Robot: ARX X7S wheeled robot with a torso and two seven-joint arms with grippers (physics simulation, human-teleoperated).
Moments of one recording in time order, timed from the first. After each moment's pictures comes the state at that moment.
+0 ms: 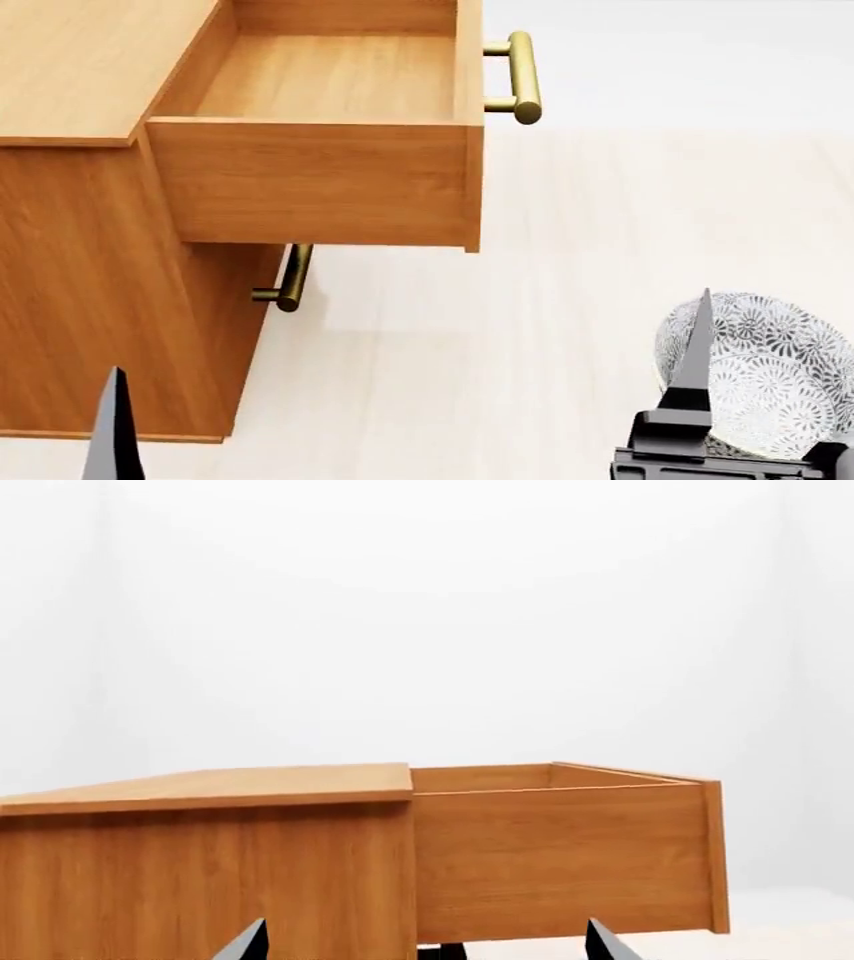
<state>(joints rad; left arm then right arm) 0.12 -0.26 0.25 0.97 -0.09 -0.40 -0.32 0.06 0.33 0.27 -0.85 0.33 0.62 0.10</state>
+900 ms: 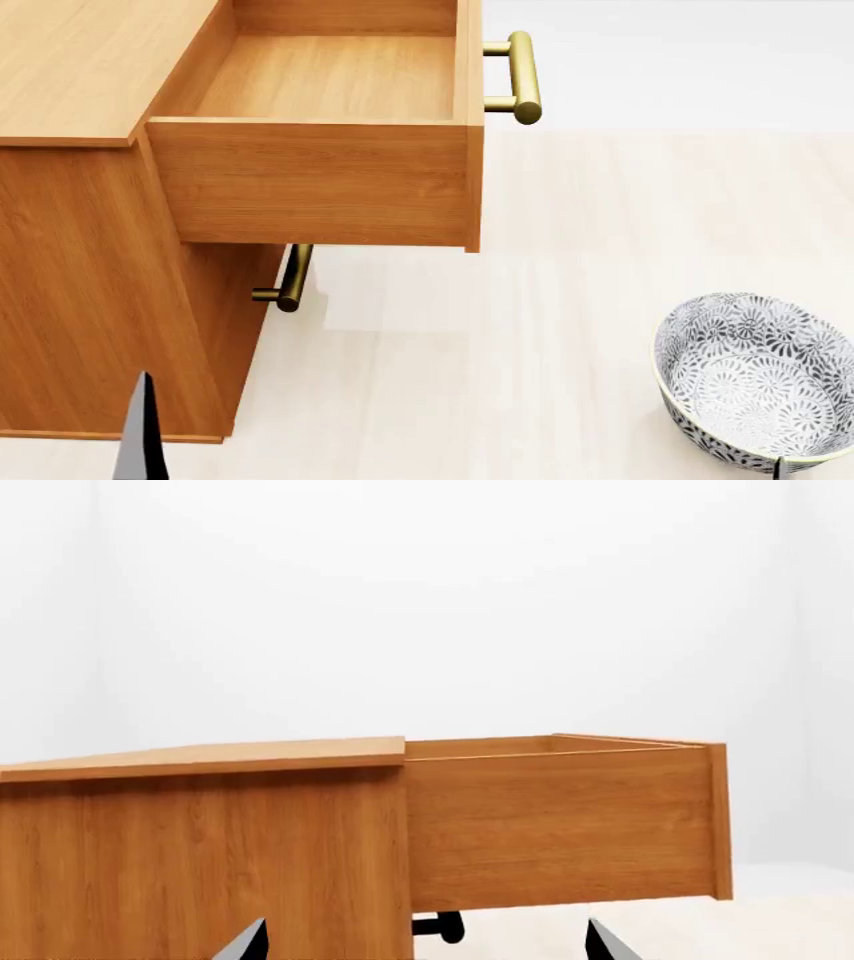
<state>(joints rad) 0.10 -0.27 0.29 0.91 -0.09 -0.40 -0.36 -0.26 0.37 0.51 -0.54 0.45 0.27 -0.23</state>
